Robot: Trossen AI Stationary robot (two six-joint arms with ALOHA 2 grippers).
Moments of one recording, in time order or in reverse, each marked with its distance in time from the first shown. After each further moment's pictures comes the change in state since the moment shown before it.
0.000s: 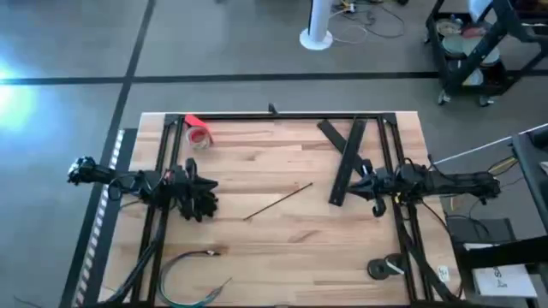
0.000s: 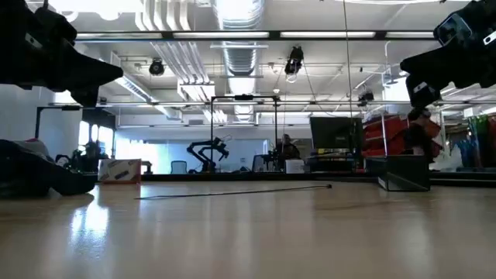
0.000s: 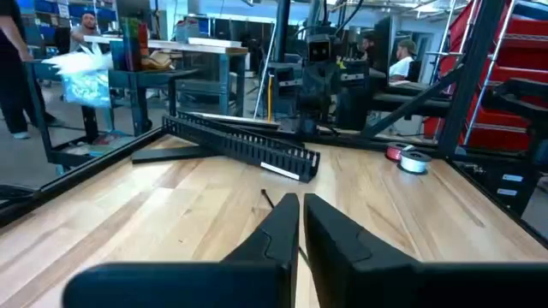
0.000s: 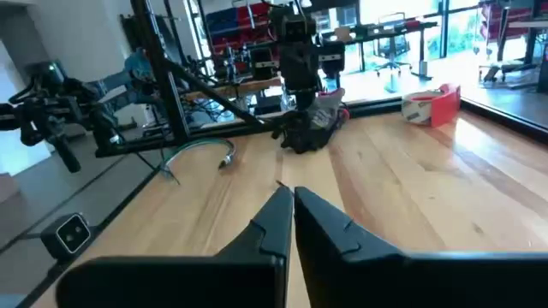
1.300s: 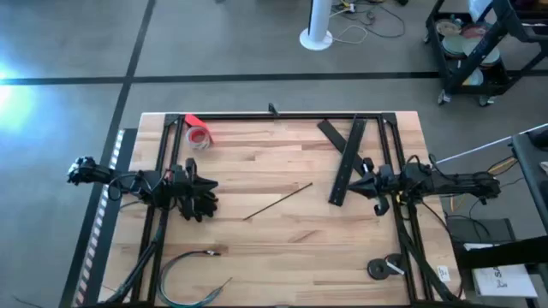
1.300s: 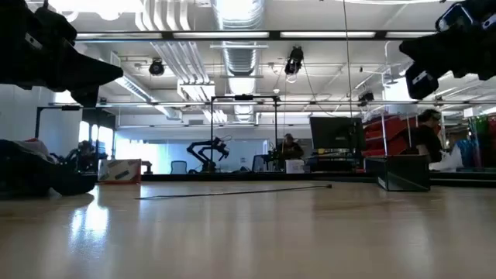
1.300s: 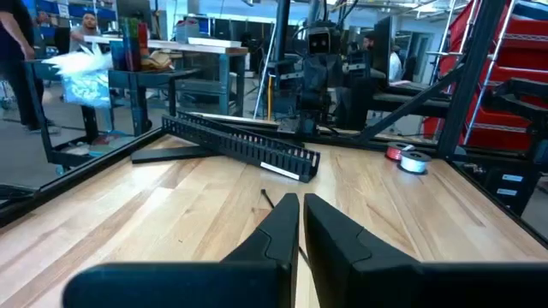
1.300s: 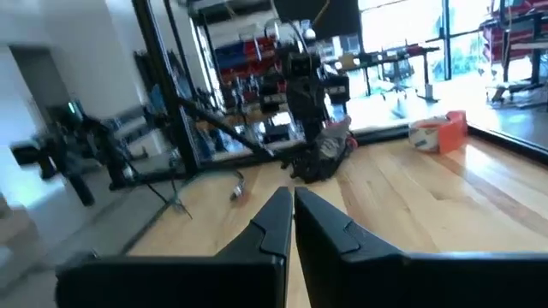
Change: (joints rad) left arm 0.000 0.000 0.000 0.000 0.000 0.000; right arm 0.000 0.000 -0.001 0.142 0.000 0.101
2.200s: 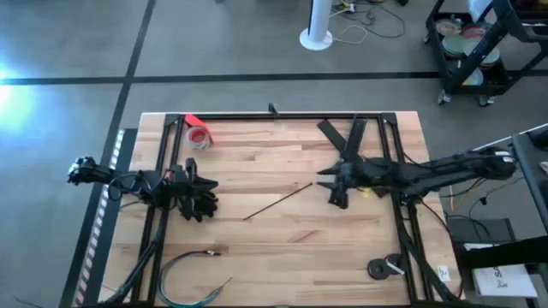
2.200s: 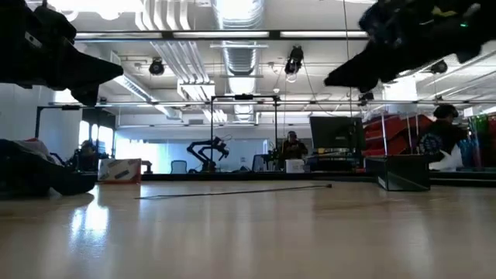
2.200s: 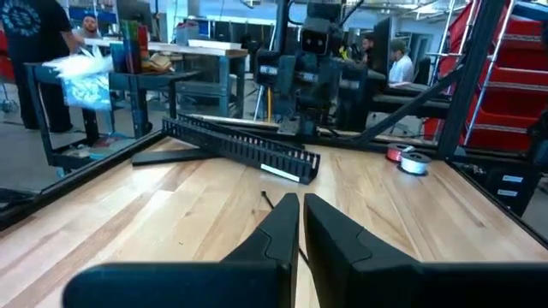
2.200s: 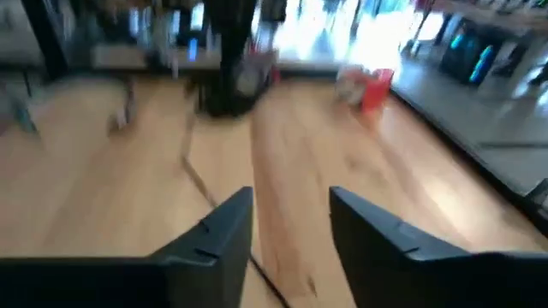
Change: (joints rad) left arm 0.000 0.000 0.000 0.029 0.000 0.012; right arm -0.060 1.107 0.422 0.102 0.145 -0.355
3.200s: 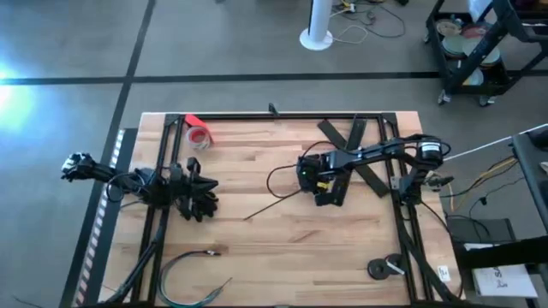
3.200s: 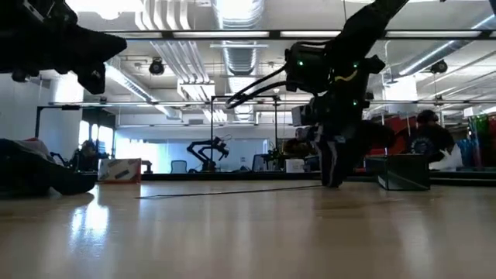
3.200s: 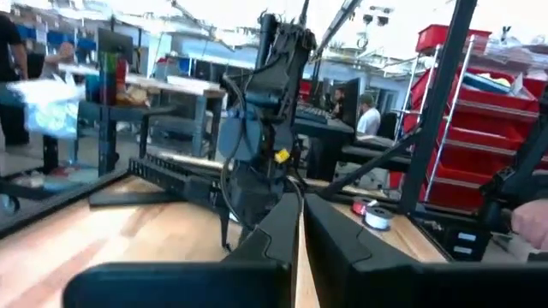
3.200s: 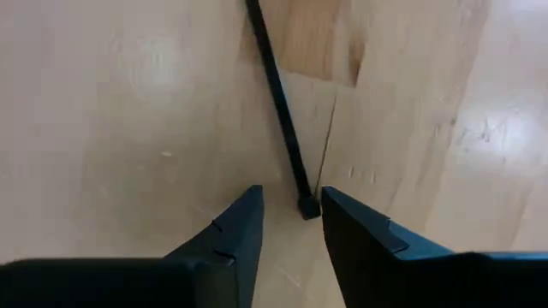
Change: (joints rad) left arm 0.000 0.204 -0.001 0.315 0.061 -0.067; right arm -0.124 0.723 0.558 -0.786 -0.037 -0.340
